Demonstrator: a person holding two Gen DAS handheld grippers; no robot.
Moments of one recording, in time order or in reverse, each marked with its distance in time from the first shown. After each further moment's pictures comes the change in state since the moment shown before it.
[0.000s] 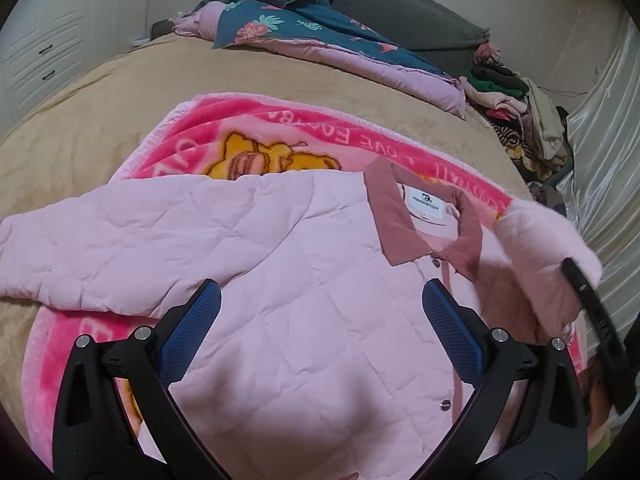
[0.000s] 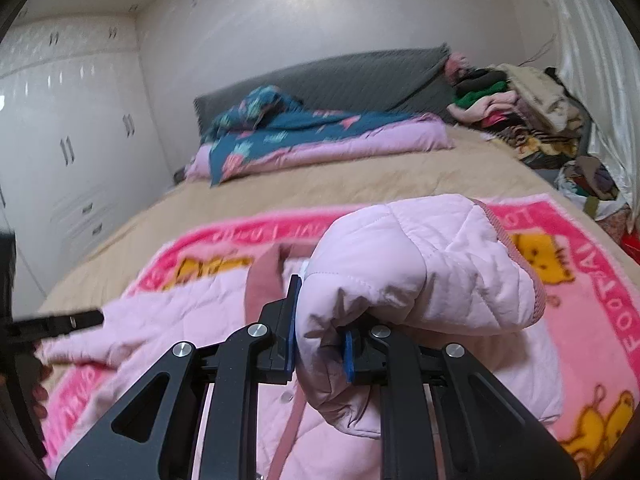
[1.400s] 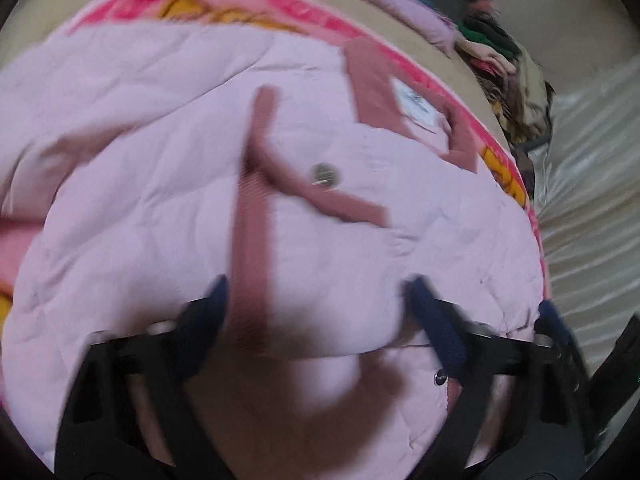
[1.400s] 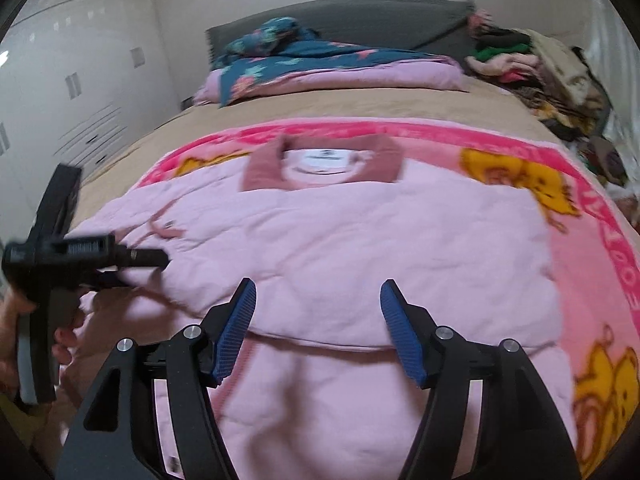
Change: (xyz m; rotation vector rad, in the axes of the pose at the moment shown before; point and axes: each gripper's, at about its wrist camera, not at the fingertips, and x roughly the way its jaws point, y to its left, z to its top) left arm 0.098 -0.014 -0.063 -0.071 0.269 -0.212; right arm -0.014 -0.031 -0.076 -0.024 0.194 -0.026
